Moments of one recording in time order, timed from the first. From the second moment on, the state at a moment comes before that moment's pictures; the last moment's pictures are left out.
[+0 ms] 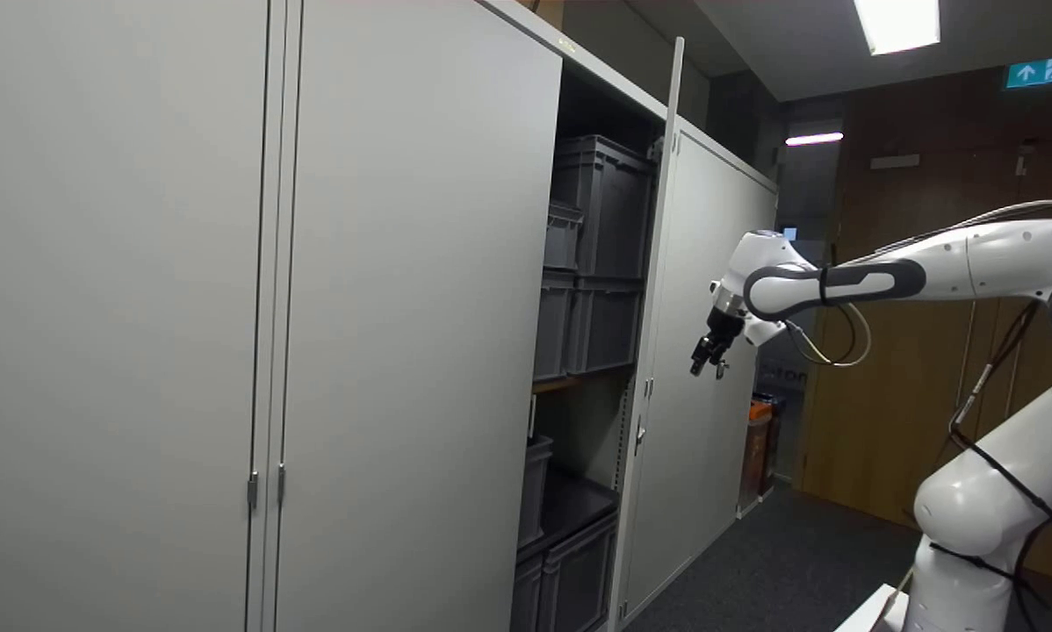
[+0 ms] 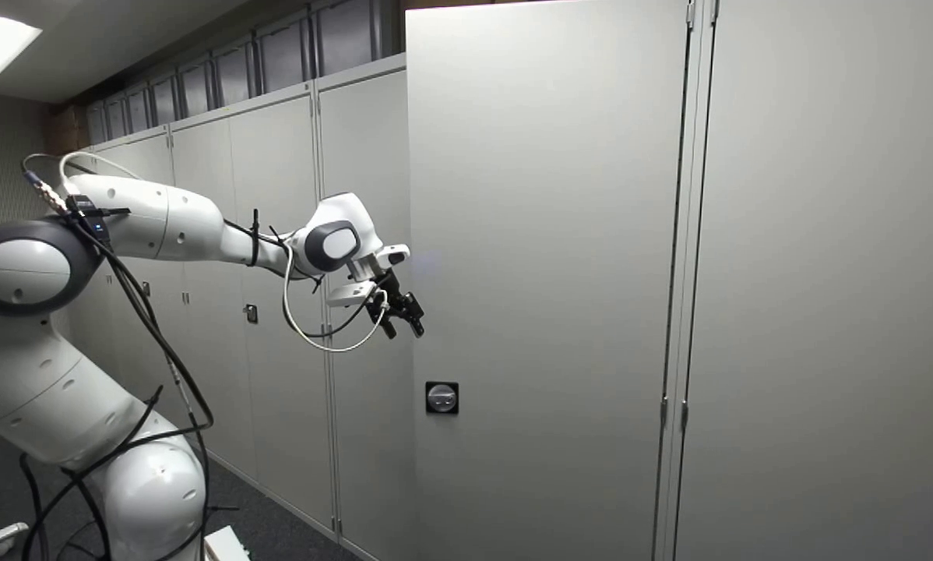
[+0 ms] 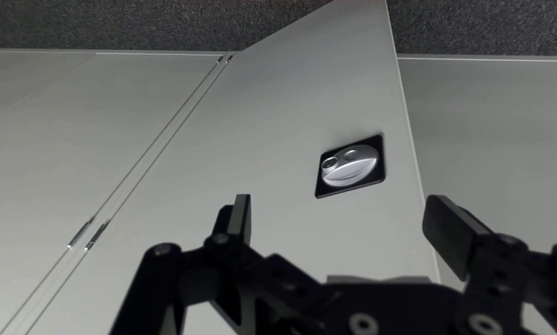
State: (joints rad) arm 0.01 -0.56 0.07 -2.34 -0.16 2.20 -0.04
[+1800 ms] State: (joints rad) arm -0.01 -0.57 -0.01 -2.35 -0.14 2.19 -0.02
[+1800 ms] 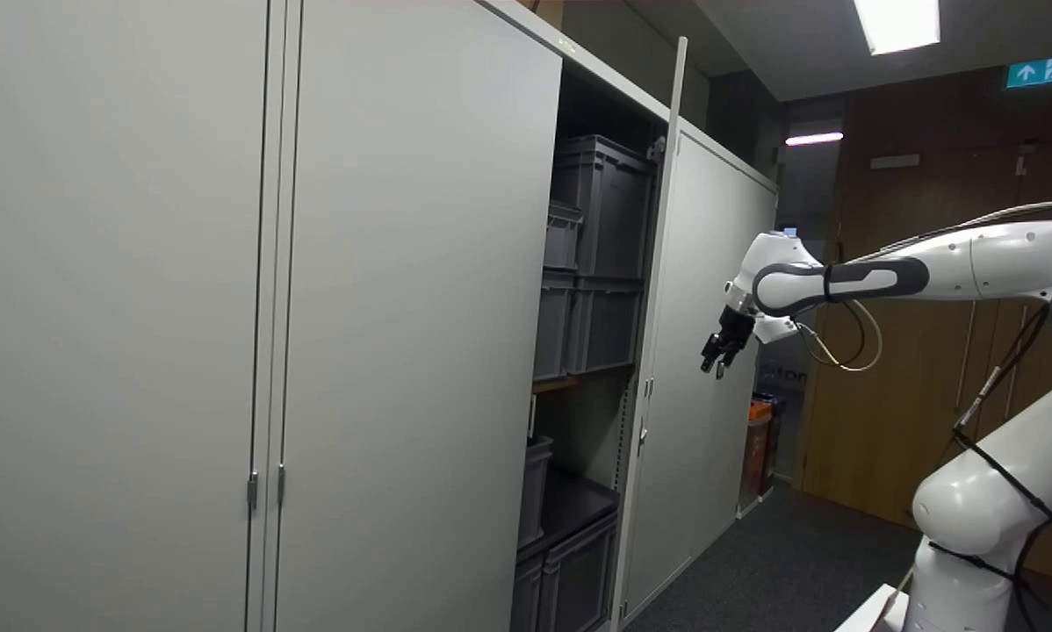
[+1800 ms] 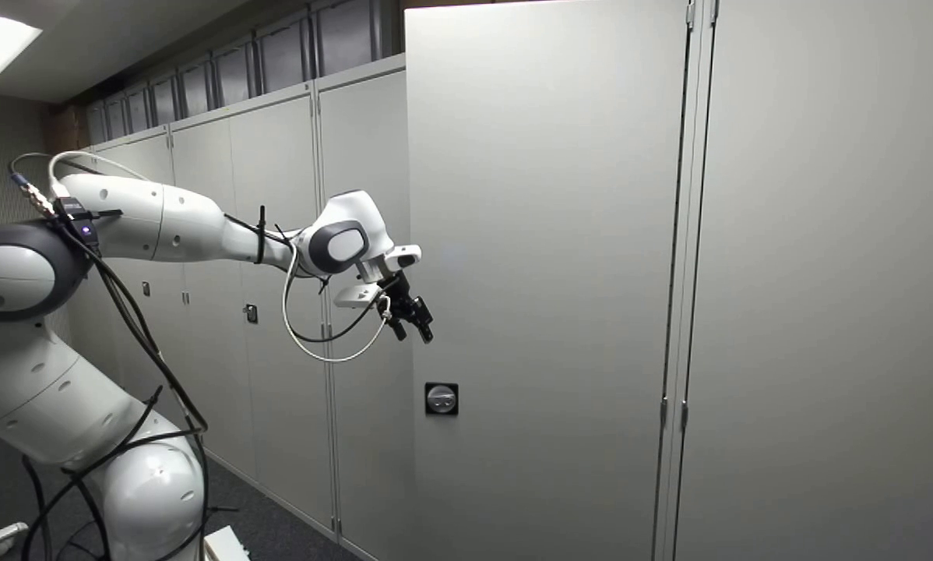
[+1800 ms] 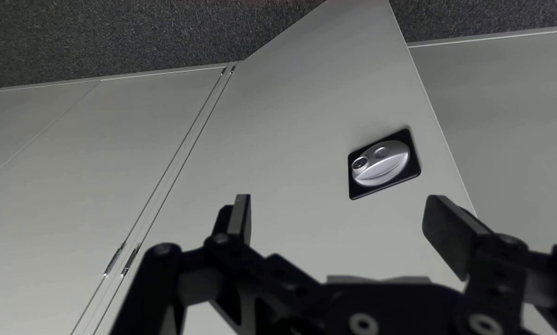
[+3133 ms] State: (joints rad) arm 0.08 -0.51 -0.11 -2.36 0.04 2.51 -0.24
